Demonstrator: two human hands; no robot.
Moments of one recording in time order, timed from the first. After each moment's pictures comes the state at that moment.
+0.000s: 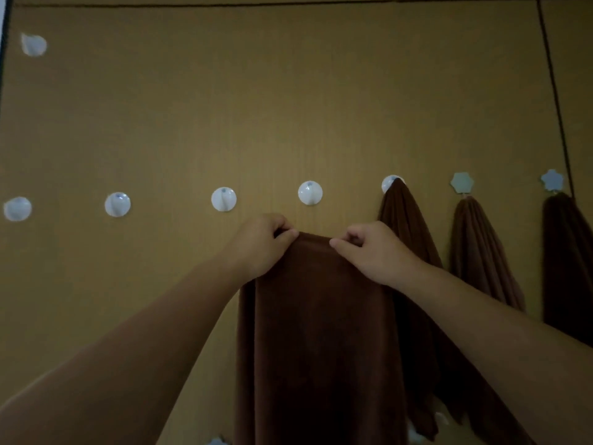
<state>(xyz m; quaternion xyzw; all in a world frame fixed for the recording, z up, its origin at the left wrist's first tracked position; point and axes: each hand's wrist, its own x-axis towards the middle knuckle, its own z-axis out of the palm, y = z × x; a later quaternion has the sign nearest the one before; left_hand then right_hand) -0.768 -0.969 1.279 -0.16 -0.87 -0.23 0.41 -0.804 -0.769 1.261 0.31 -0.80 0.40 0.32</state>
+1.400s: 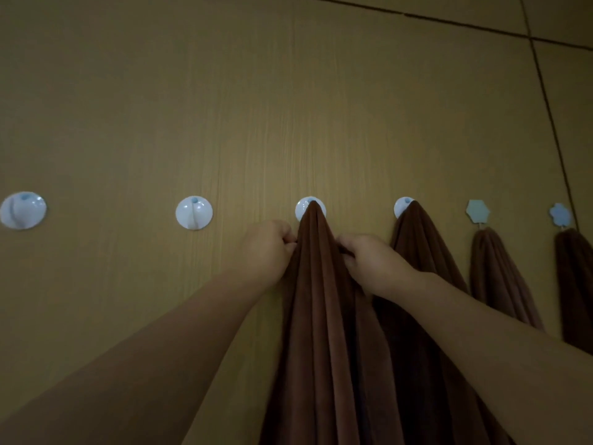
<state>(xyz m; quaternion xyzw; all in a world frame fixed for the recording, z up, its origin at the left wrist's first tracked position) -0.895 -0.982 1.312 -0.17 -0.82 -0.28 0.47 -0.911 -0.797 1.303 0.29 -0.85 0.22 0.38</state>
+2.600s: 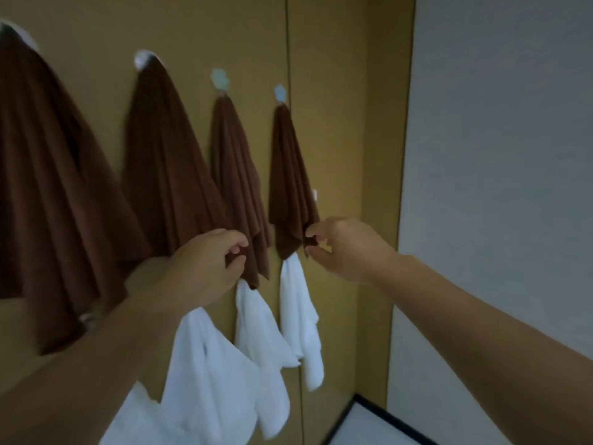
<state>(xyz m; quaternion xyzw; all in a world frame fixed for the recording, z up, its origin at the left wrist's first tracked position) -0.737 -0.790 1.096 -0.43 -0.83 -0.27 0.24 -0.610 -0.586 1.114 -0.04 -0.96 0.06 0.27</state>
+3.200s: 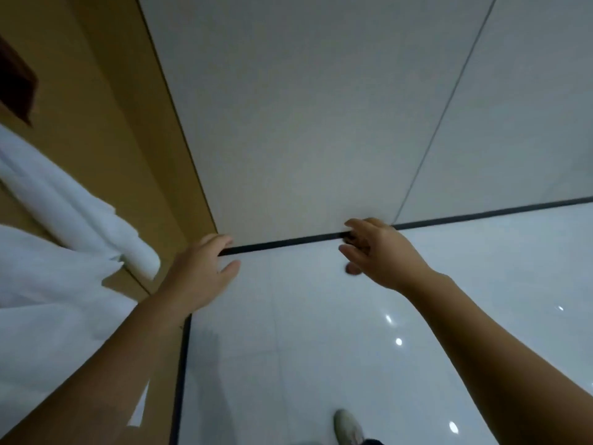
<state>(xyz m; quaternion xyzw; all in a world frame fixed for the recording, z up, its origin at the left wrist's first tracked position) -0.686 -0.654 0.827 -0.68 -0.68 -0.21 -0.16 -0.381 -0.621 0.849 -0.57 -0.79 0.14 0.18</state>
